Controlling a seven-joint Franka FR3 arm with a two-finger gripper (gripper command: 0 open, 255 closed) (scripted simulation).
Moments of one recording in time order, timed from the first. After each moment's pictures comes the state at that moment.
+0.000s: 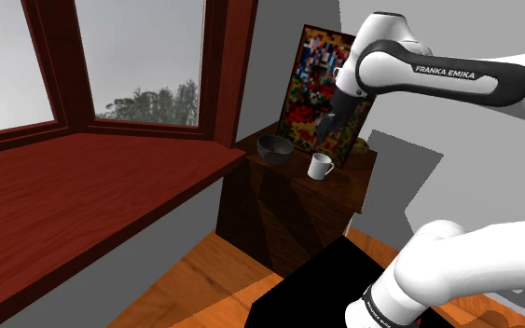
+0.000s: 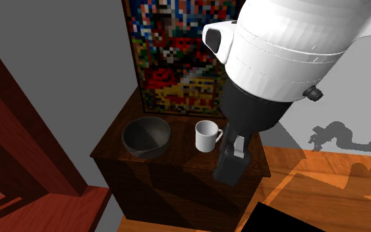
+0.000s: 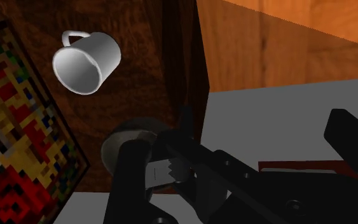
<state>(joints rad) -0.01 -0.66 -0.06 -2.34 -0.15 1.84 -0.18</state>
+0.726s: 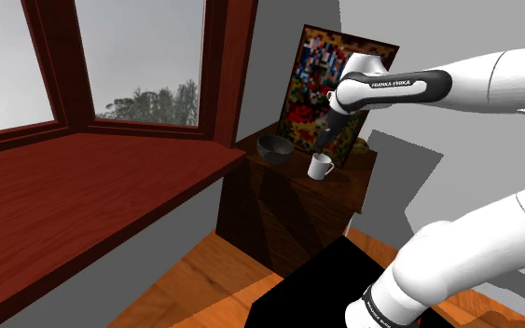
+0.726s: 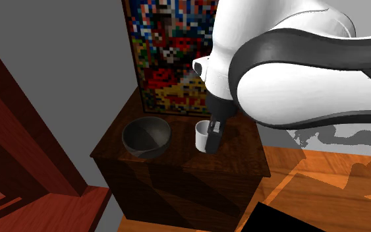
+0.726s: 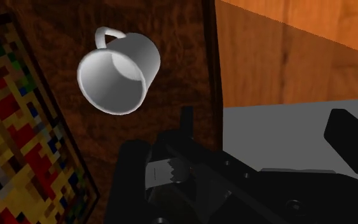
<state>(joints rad) -0.05 -0.38 -0.26 -2.31 -0.18 2.07 -0.41</state>
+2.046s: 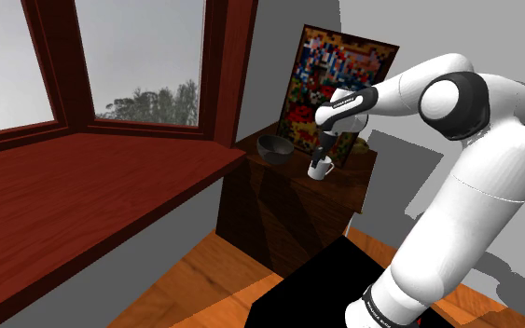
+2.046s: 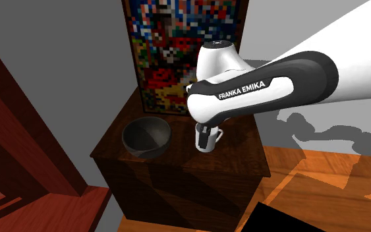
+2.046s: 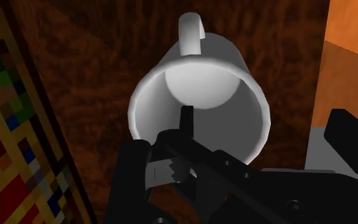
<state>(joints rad) -0.09 0.10 -0.41 -2.15 -0.01 2.31 -0.72</state>
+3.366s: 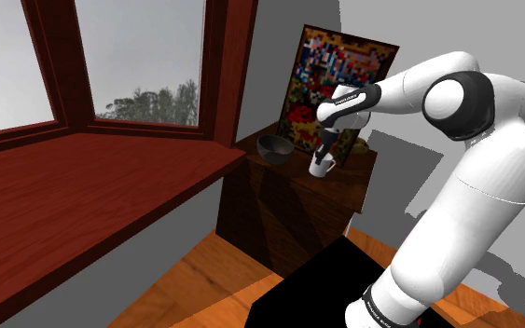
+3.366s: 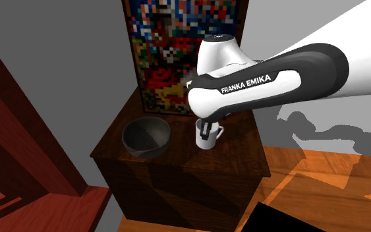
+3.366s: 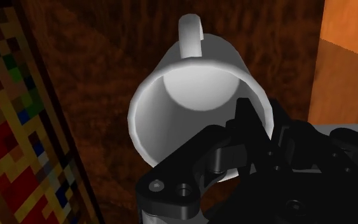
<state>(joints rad) -0.09 0.08 -0.41 -2.13 -0.01 2.28 -0.72</state>
